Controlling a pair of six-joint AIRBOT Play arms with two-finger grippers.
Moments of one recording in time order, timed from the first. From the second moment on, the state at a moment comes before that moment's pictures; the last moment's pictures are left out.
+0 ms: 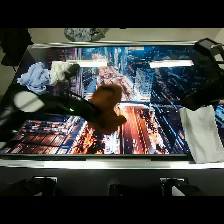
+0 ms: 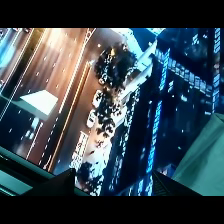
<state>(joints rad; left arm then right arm) -0.53 -1.16 1.24 0.98 -1.07 -1.31 -0.08 -1.11 1.65 -1.37 1.71 1.03</state>
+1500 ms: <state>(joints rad) -0.43 -1.33 0.78 0.74 -1.11 -1.33 -0.08 -1.17 0.85 -1.23 1.42 0.93</state>
